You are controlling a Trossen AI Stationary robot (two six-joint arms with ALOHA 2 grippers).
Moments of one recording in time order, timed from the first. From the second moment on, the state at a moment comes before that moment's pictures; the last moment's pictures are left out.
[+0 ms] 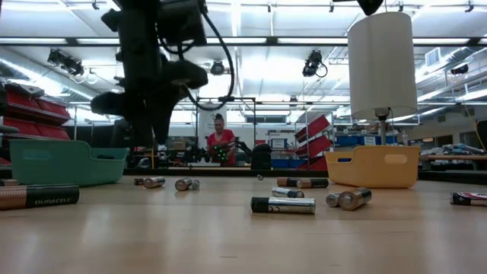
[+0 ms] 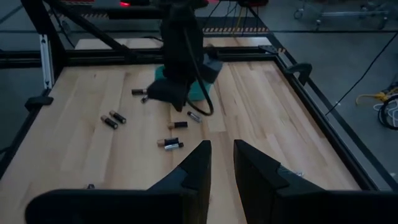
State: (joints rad) left arm 0.02 1.55 1.01 -0.76 -0.01 -1.16; right arm 0.14 0.97 1.04 -0.54 0.27 0.09
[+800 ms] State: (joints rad) left arm 0.01 1.79 1.06 -0.75 0.01 -1.16; right arm 0.14 0.97 1.04 -0.53 0.27 0.08
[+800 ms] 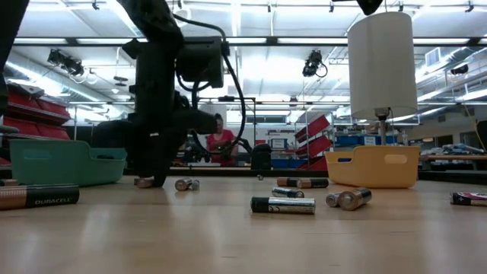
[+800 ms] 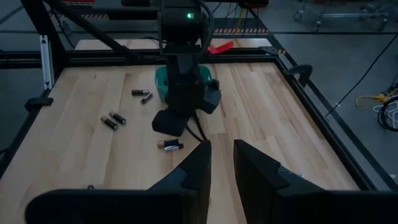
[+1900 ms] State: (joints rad) left arm 0.03 1.54 1.06 -0.98 -0.09 -0.98; right arm 0.14 0.97 1.04 -0.53 0.27 0.09
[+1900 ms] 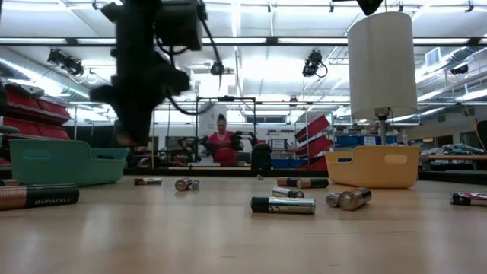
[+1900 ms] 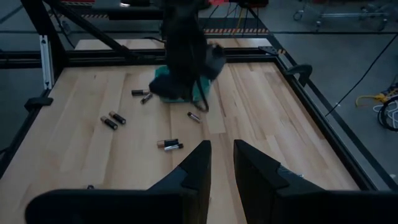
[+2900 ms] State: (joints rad) left arm 0.02 1.36 1.12 -1.03 -0.23 -0.87; right arm 0.14 1.05 1.04 -0.60 0.12 0.11
